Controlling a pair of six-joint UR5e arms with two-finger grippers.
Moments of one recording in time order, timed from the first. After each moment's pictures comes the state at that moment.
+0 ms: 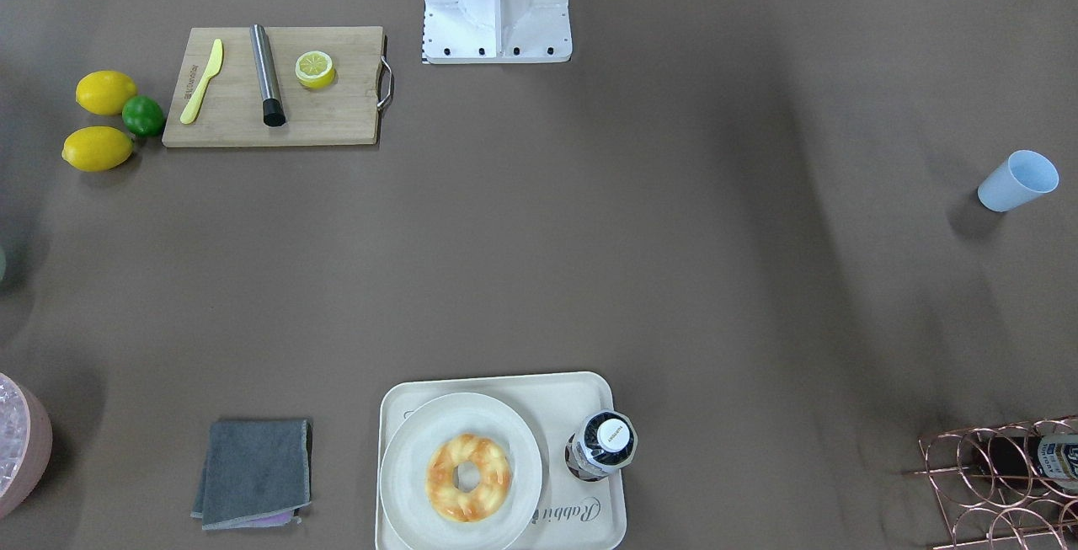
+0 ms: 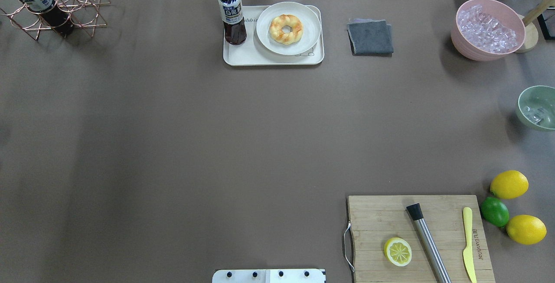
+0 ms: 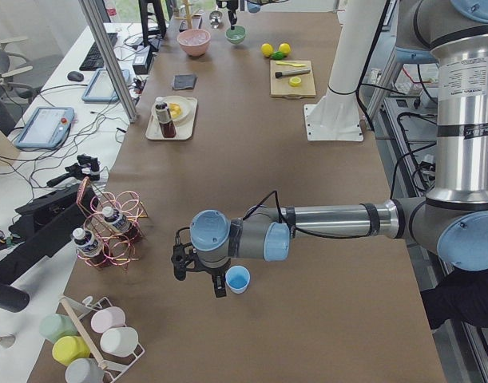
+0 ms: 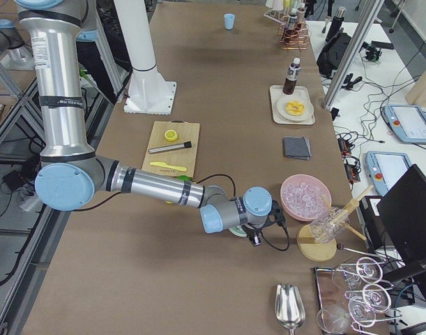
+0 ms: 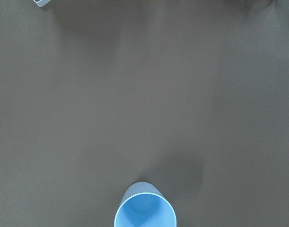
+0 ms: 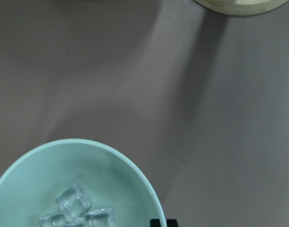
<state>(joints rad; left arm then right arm) -1.58 -1.50 -1.58 -1.69 -2.43 -0.23 1.39 -1.51 1.26 -1.06 2.37 -0.04</state>
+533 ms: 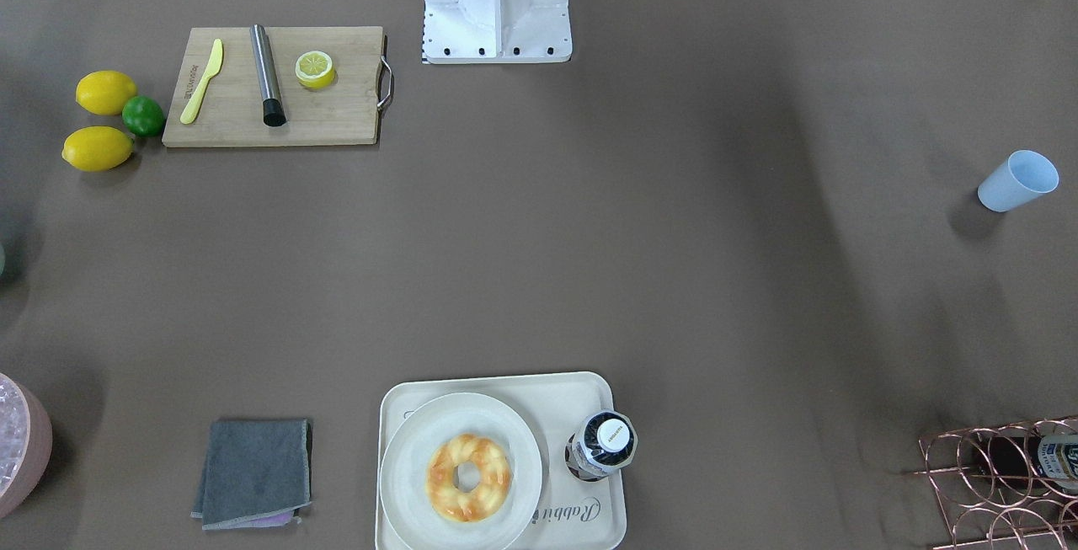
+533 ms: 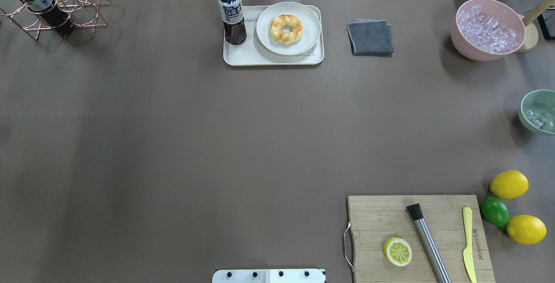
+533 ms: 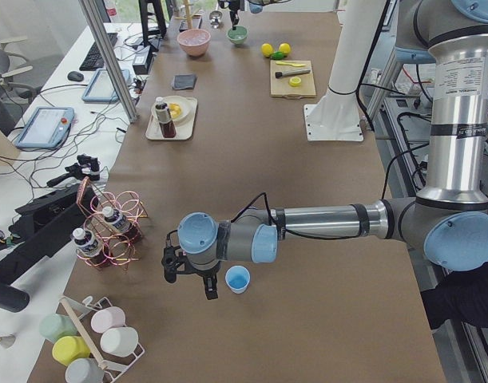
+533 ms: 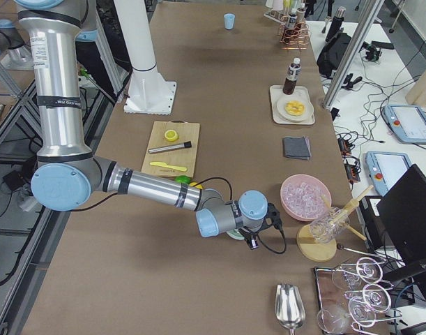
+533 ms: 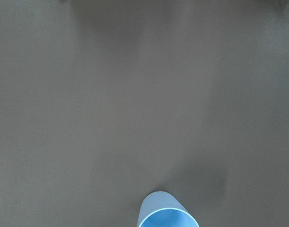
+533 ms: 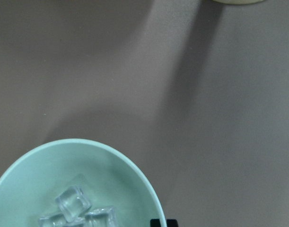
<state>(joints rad) -1.58 -1.55 -1.51 -1.69 -2.43 -0.23 1.39 -1.53 1.25 -1.02 2.36 -0.04</state>
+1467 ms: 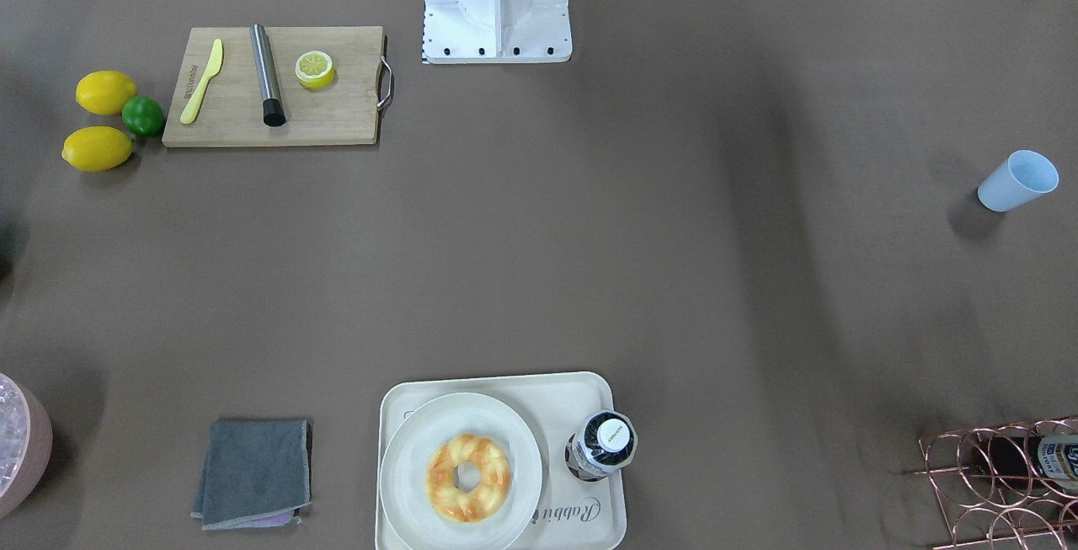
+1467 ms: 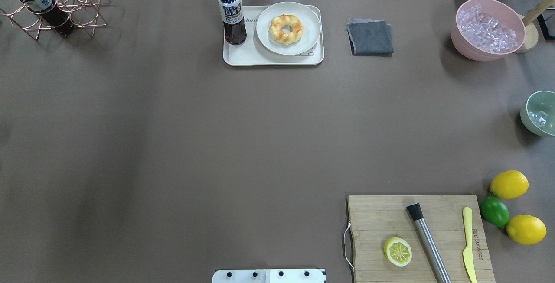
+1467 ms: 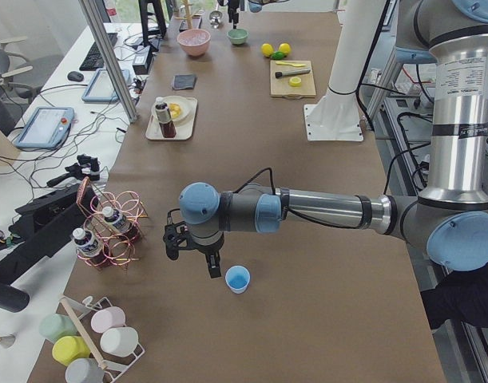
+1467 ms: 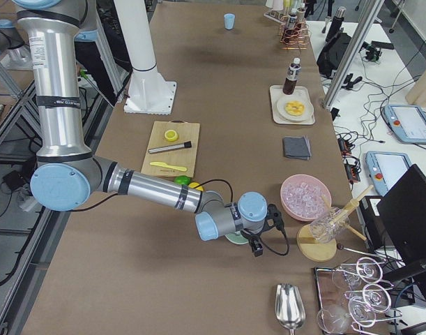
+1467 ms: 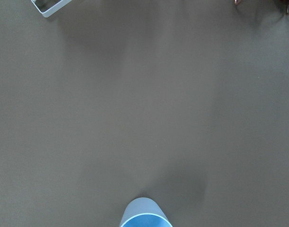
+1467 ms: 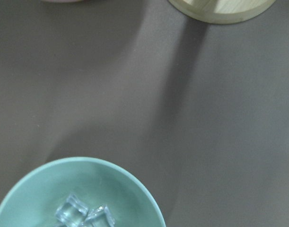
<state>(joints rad) -1.59 -1.54 -1.68 -1.50 -2.43 -0.23 1.42 -1.52 1.24 -0.97 2.35 -0.03</state>
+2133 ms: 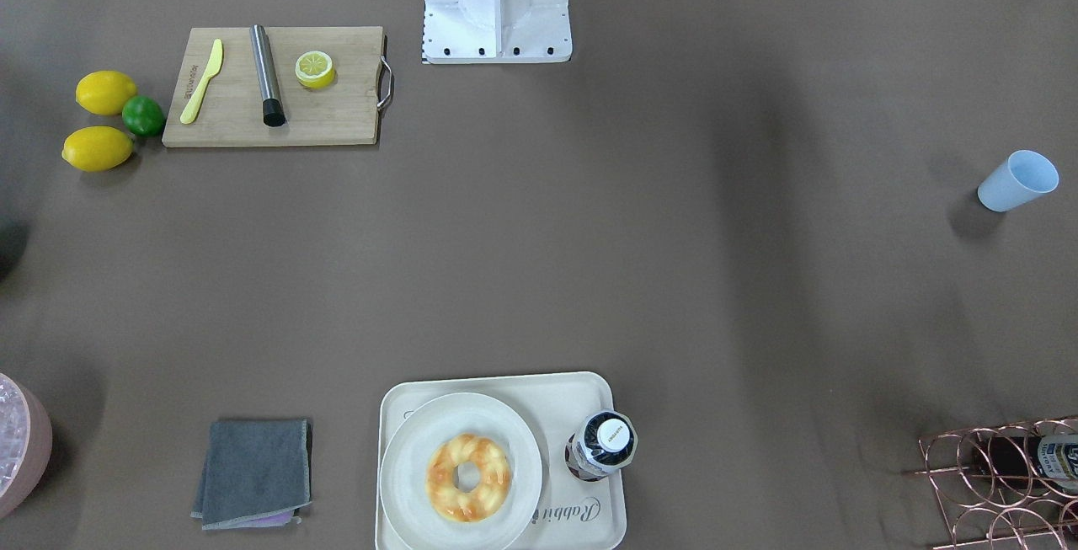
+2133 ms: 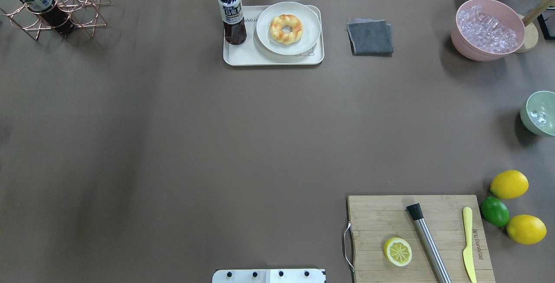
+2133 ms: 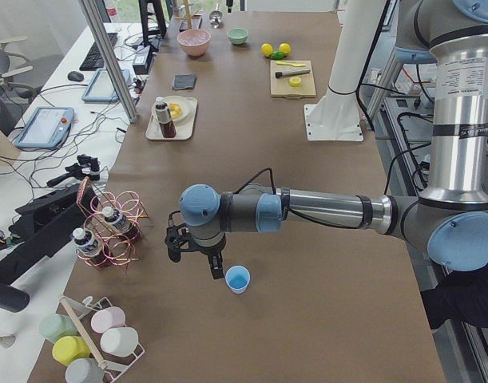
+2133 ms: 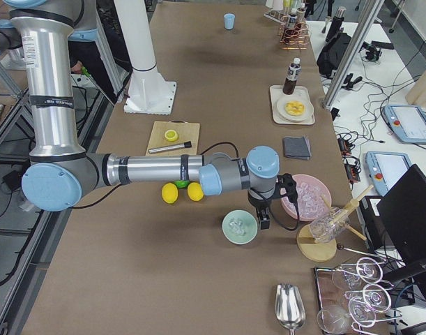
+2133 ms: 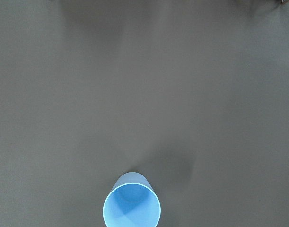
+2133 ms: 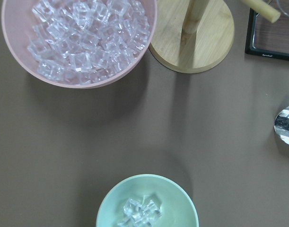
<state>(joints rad) -1.59 -1.54 -1.69 -1.47 -2.43 -0.22 1.51 -1.52 1.58 -1.39 2.34 0.04</state>
